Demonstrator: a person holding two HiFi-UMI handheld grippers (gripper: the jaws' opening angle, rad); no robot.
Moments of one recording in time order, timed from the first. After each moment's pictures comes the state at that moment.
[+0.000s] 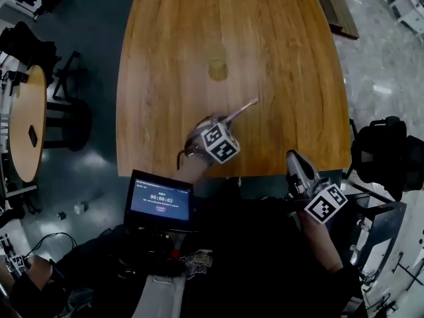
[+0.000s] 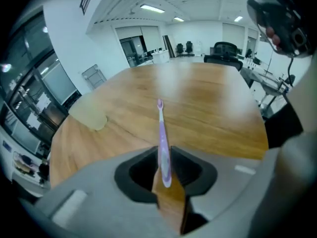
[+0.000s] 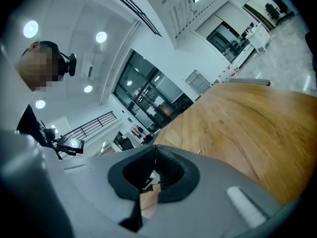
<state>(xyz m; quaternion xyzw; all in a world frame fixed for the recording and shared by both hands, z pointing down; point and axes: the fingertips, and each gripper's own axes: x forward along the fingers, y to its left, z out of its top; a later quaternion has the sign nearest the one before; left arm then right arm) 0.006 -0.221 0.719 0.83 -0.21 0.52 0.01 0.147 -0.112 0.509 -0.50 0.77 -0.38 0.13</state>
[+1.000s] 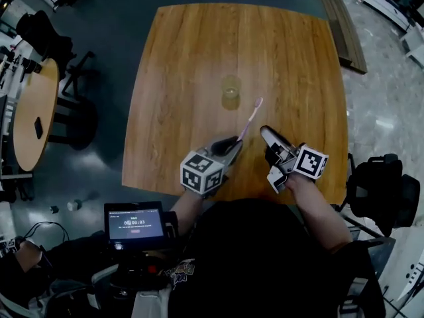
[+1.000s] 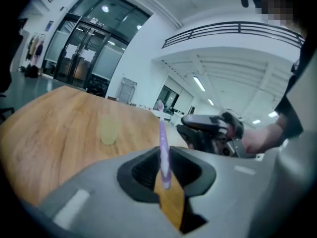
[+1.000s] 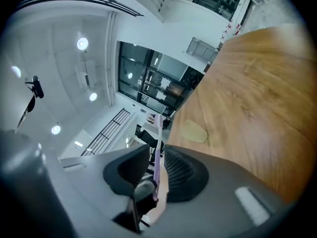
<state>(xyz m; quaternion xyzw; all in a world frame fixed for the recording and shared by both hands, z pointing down) 0.015 -0.237 0.560 0.90 -0.31 0.11 0.29 0.075 -0.270 0.529 -0.33 0.79 -0.49 0.15</state>
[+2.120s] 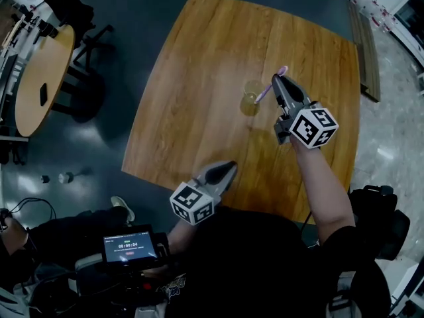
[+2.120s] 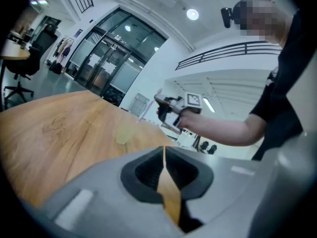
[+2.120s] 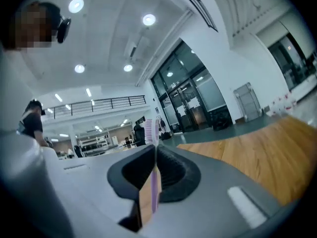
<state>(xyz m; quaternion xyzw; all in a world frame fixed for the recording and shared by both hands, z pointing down) -0.036 -0.192 0.535 0.87 -0.39 -0.02 0.30 0.026 -0.427 0.454 -0.38 0.91 -0.19 0.05</state>
